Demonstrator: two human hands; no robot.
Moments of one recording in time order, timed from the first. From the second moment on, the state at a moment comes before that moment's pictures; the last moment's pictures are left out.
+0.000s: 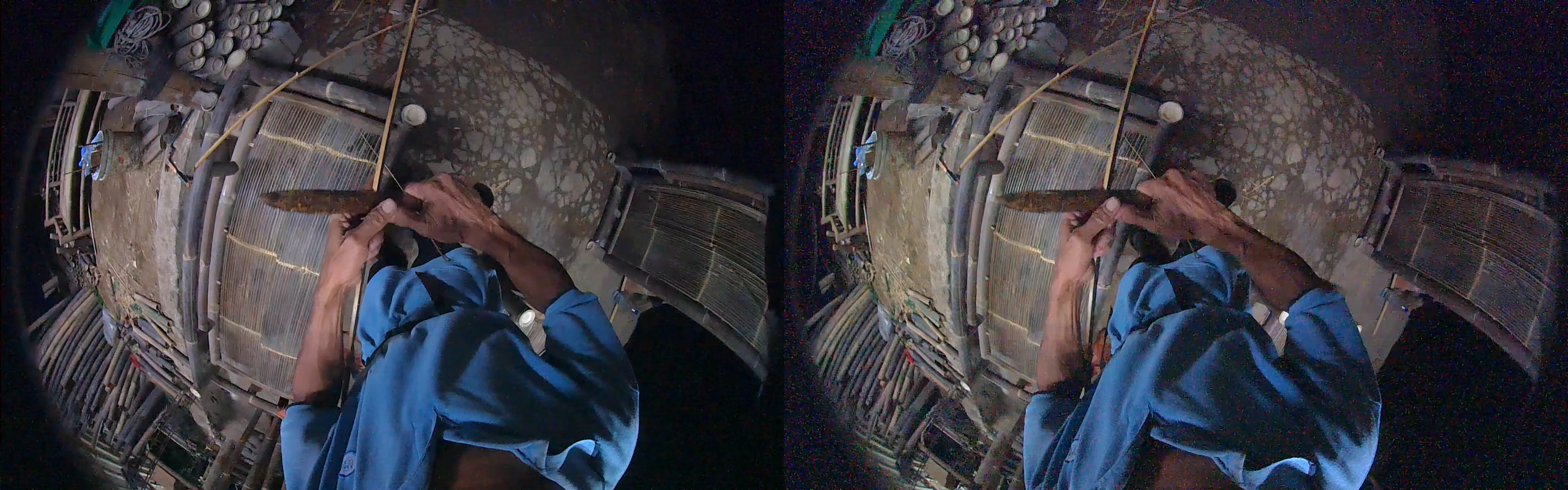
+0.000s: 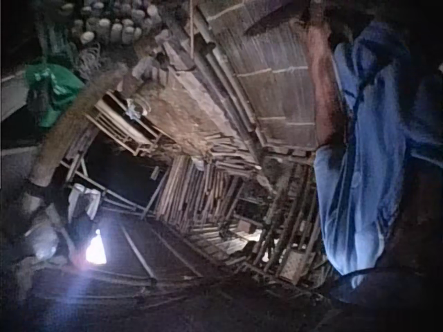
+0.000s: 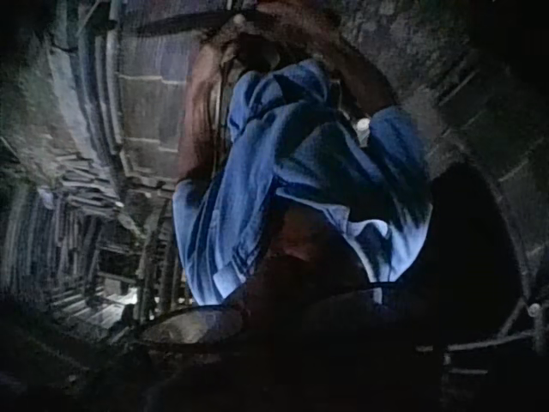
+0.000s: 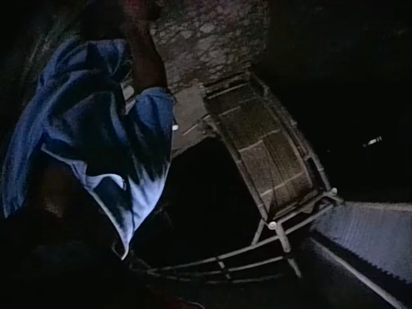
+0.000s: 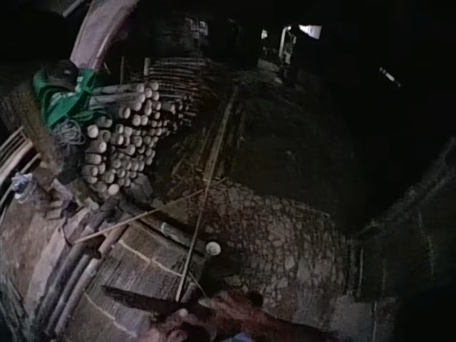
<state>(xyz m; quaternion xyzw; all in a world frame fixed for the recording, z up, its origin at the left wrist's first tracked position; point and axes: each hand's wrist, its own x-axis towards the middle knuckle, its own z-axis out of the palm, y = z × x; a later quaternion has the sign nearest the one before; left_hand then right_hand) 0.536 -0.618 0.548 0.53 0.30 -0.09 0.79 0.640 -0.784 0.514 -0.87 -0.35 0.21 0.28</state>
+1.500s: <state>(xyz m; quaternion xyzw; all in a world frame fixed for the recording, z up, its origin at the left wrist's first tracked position) 0.385 -0.603 0.572 0.84 0.26 -0.05 0.47 0.713 -0.772 0.517 -0.90 -0.39 0.10 0.15</state>
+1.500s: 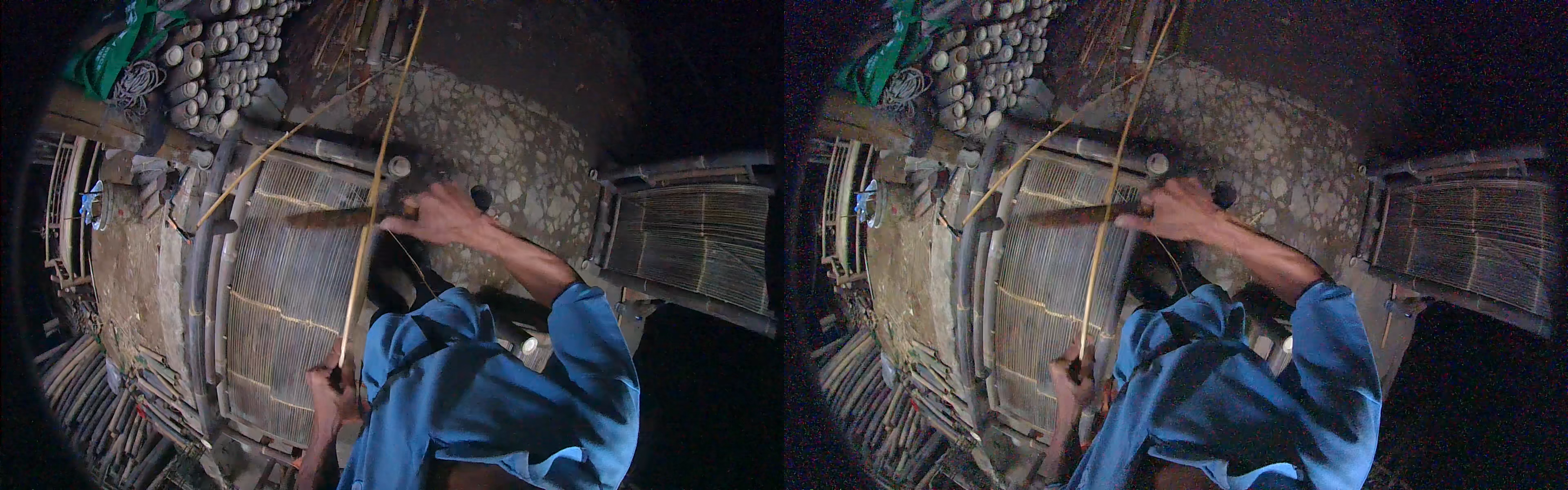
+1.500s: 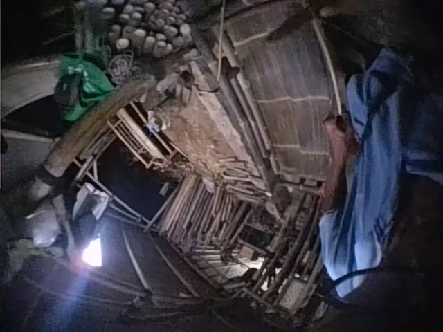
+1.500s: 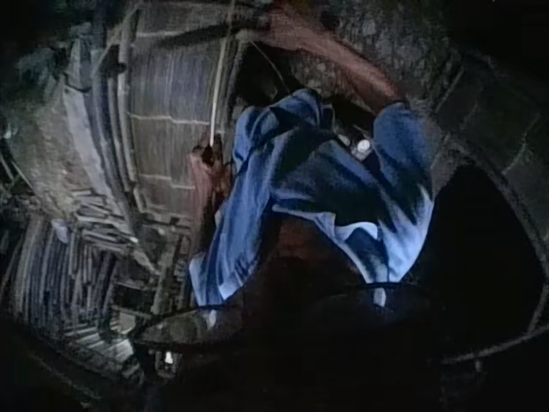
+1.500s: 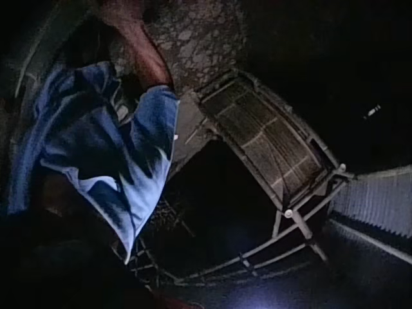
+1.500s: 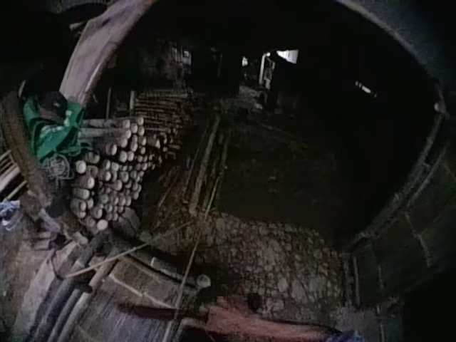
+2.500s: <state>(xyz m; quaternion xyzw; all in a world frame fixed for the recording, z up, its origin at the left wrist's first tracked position) 0.367 -0.540 0.600 0.88 0.25 0.23 0.34 0.895 -0.856 0.479 -0.82 0.12 0.04 0.56</state>
